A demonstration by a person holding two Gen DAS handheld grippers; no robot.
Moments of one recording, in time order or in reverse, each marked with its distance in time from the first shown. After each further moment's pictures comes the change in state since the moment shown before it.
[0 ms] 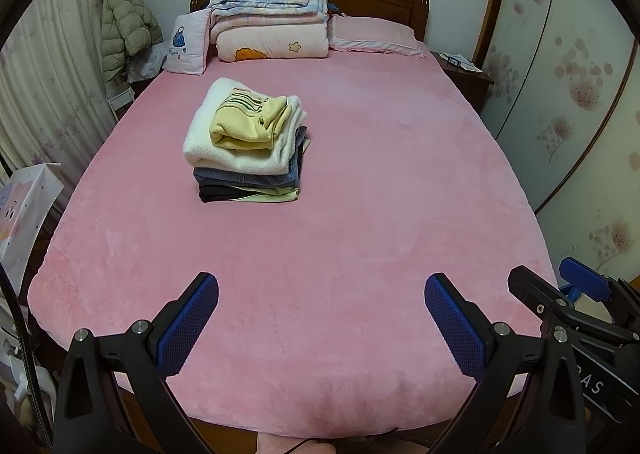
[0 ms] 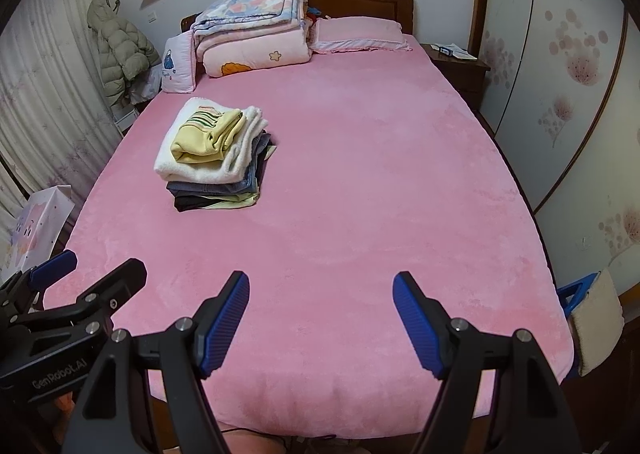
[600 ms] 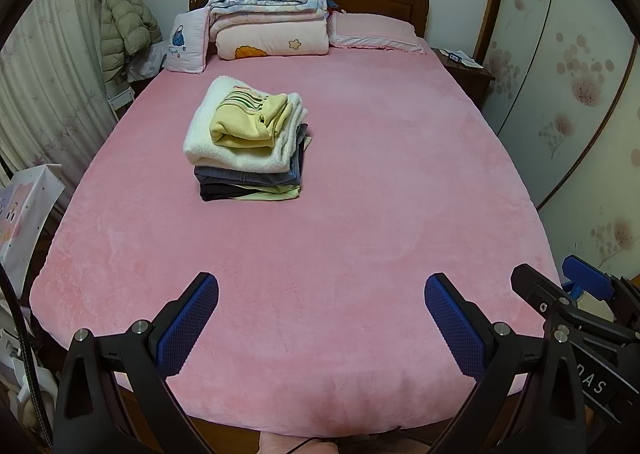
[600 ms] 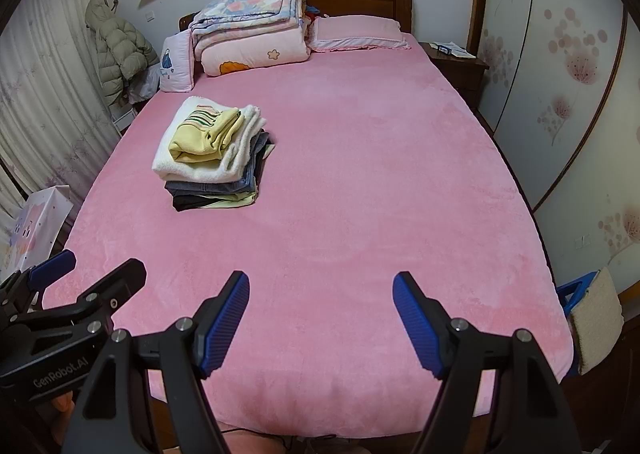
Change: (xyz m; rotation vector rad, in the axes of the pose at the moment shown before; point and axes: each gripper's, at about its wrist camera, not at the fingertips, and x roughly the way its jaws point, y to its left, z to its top) left arm 0.002 0.005 0.004 0.010 0.013 0.002; right arm 0.001 -0.002 -0.001 0.002 0.000 -0.004
